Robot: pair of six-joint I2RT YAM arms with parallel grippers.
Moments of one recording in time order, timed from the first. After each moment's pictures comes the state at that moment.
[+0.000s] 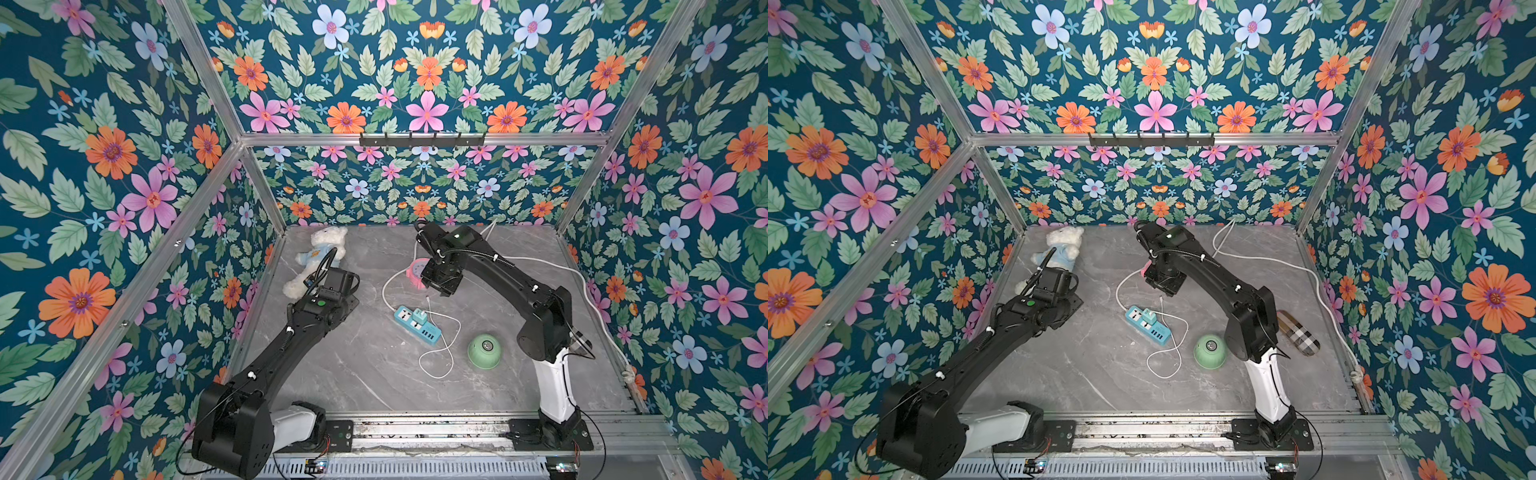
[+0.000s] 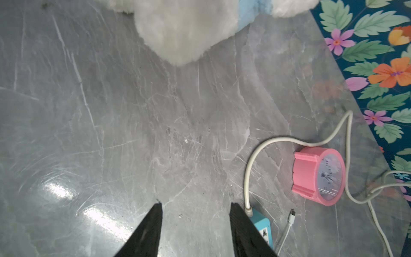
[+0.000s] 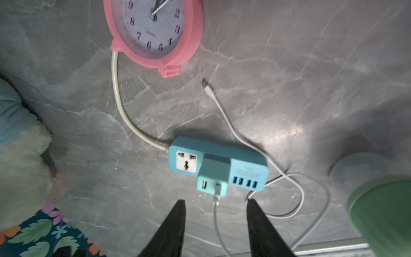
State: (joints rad) left arm -0.36 1.22 0.88 -0.62 -0.24 -1.06; right arm 0.66 2.08 2.07 -1.34 0.01 1.15
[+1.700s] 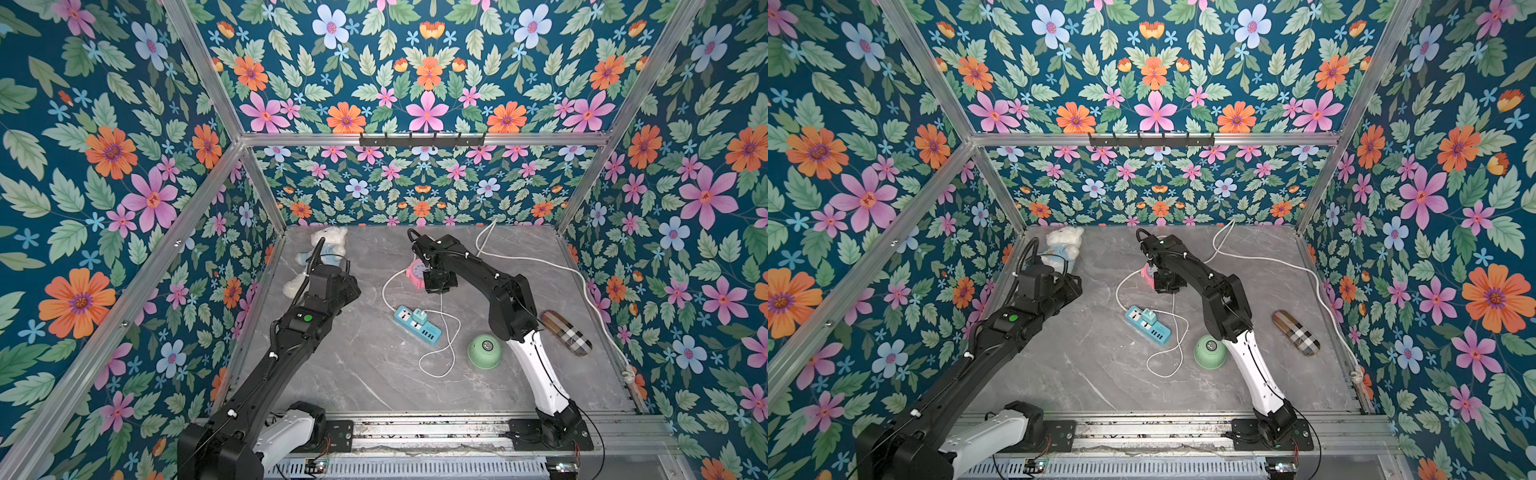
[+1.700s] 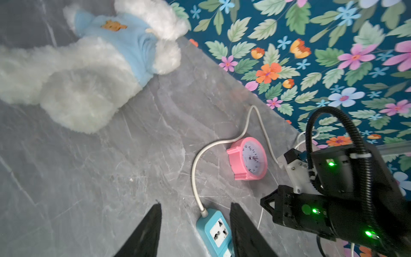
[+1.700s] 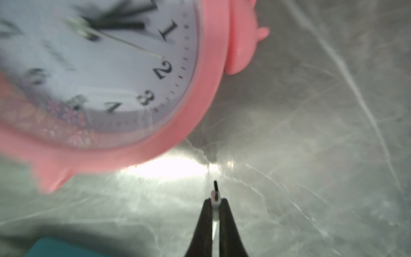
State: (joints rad) left arm -0.35 1.05 0.83 -0.34 -0.13 -0.74; right arm 0.60 2.39 2.21 -1.30 0.18 0.53
